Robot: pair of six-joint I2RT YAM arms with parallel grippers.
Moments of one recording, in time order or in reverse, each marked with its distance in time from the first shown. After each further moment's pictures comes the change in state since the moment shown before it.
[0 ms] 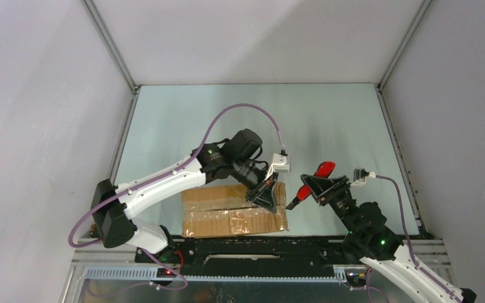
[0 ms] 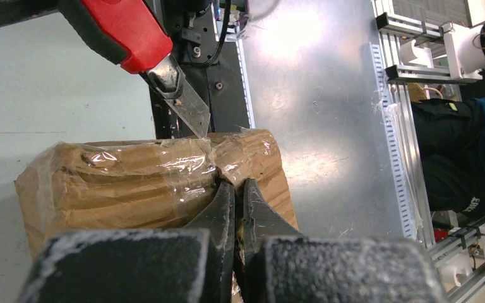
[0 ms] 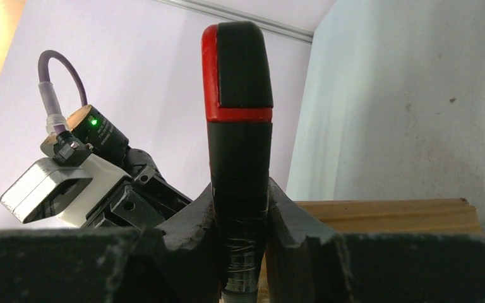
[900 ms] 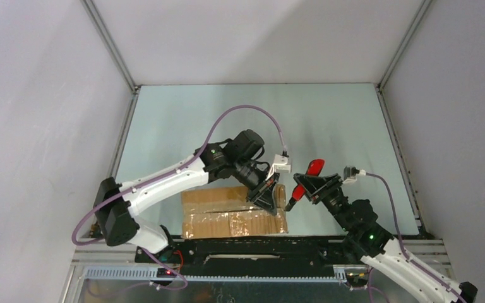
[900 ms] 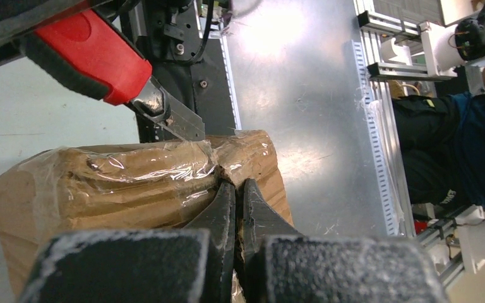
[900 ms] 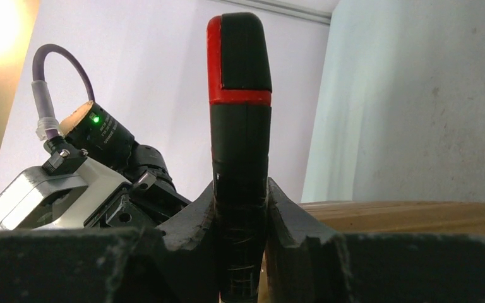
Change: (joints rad) left arm 0.003 0.019 0.000 -0.002 0.040 -0.014; right arm -0.014 0.132 -0.074 0.229 -0.071 0.065
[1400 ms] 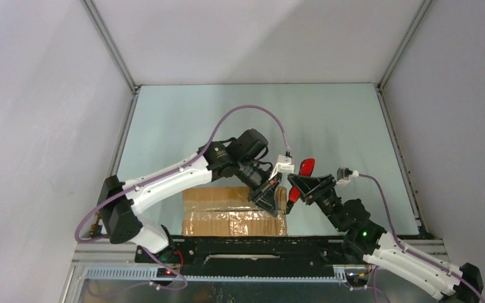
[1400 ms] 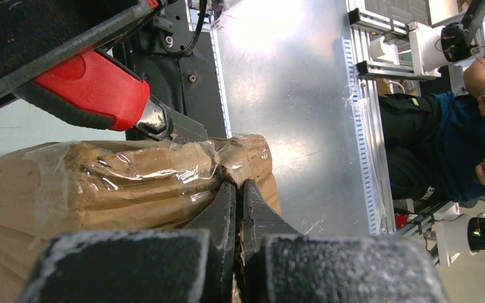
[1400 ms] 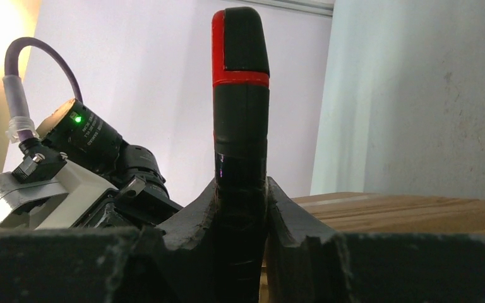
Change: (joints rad) left arm -0.013 0.039 0.052 -0.058 0.011 -0.026; right arm 0.124 0.171 -0.023 0.182 0.112 0.045
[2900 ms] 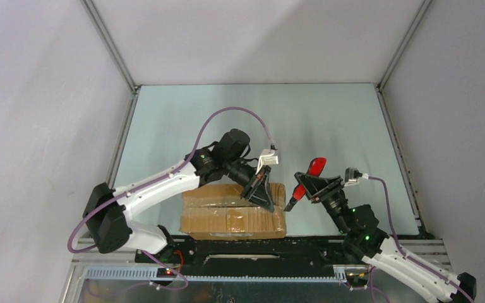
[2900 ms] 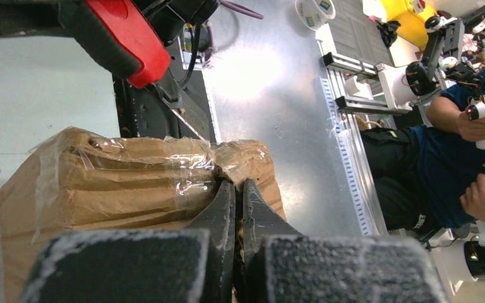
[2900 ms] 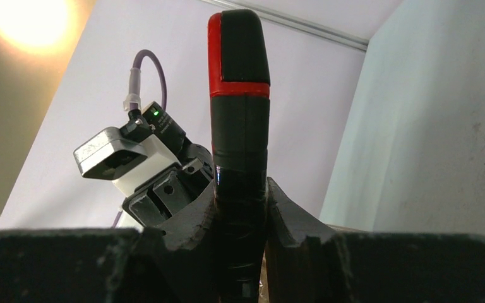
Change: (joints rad) left arm 0.088 -0.119 -0.238 0.351 0.142 -0.165; right arm -0.047 -0.161 -0.050 0.067 -0.001 -0.127
